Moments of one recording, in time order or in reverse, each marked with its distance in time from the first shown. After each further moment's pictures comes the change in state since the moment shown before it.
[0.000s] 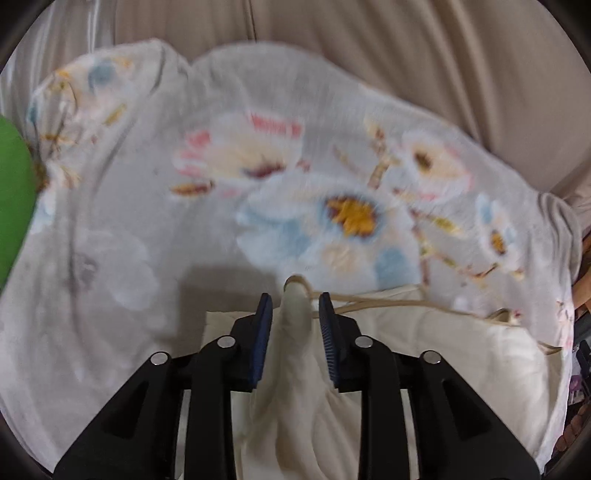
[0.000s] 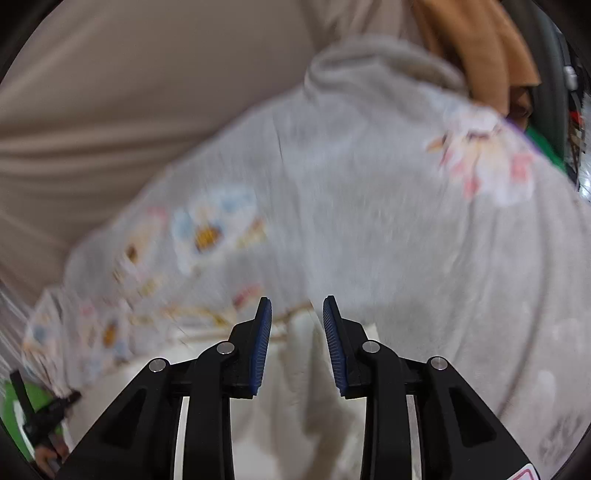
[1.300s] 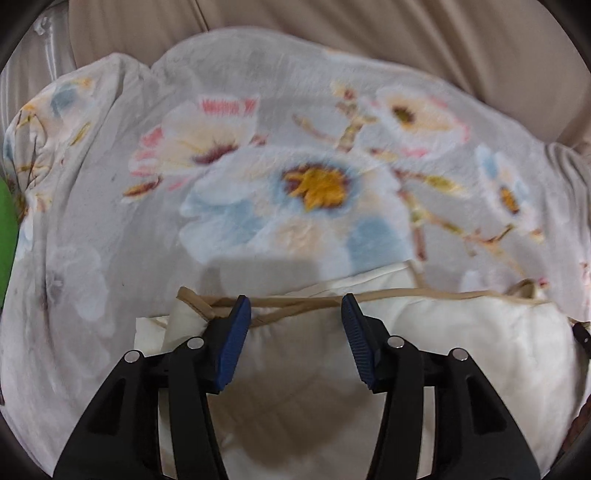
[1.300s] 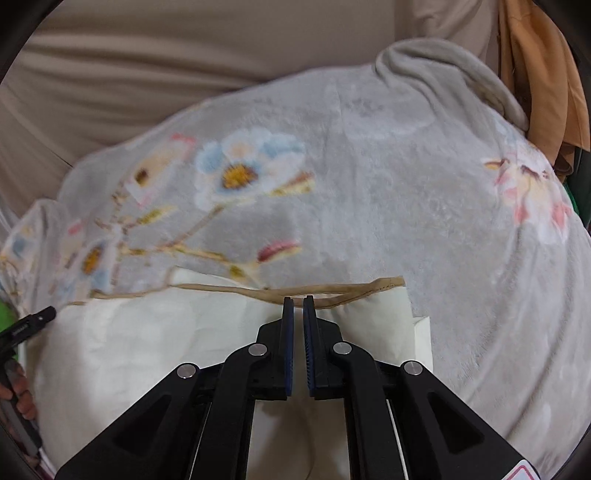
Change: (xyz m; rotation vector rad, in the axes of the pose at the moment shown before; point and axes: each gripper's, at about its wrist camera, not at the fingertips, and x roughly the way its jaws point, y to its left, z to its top) left arm 0.073 -0.049 -0.011 0.130 0.096 0.092; right arm 0.095 0.026 -0.037 -0.285 0.225 -0.100
